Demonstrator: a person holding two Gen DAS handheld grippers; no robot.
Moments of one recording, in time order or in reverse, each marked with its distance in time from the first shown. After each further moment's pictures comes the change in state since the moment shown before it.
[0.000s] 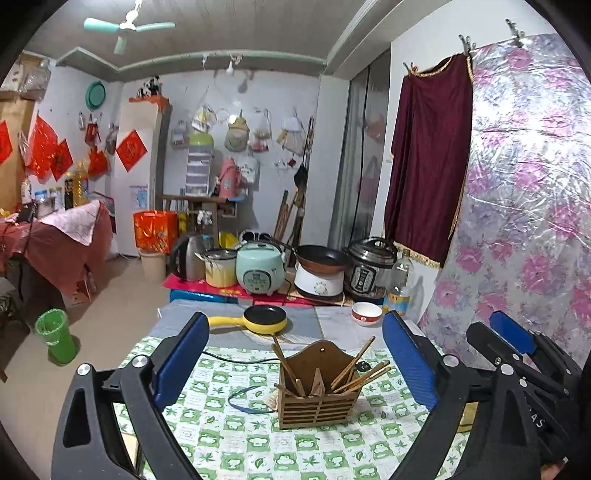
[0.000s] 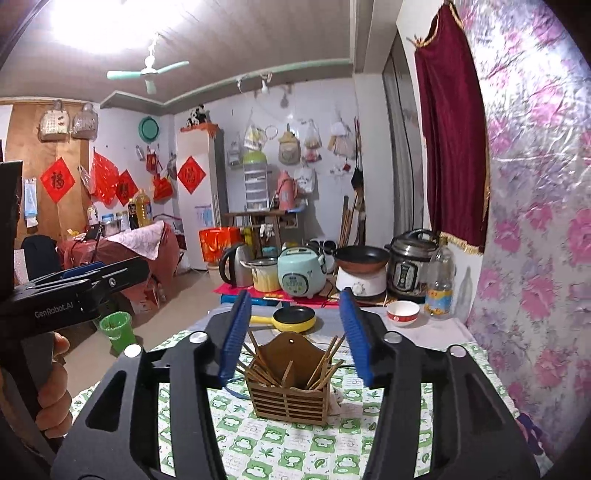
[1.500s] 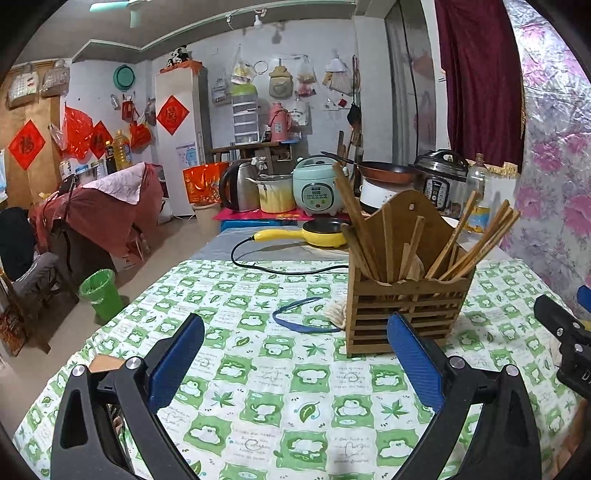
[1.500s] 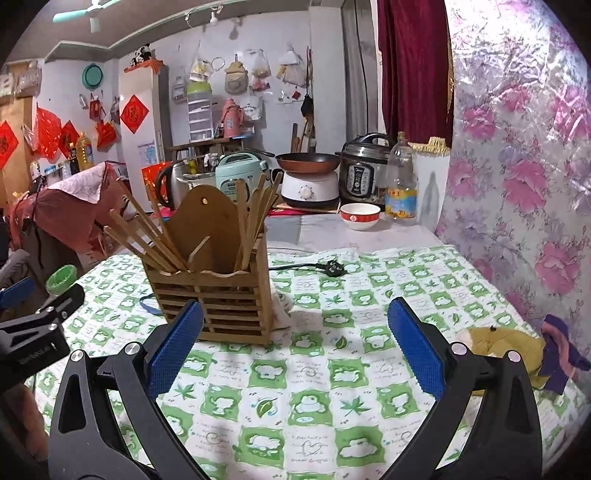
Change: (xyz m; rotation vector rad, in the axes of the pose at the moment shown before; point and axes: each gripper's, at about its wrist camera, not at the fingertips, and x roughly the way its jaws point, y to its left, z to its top) left arm 0.121 0.018 -0.175 0.062 0.196 0.266; right arm 0.100 -0.041 -0.160 0.045 0.259 -0.202
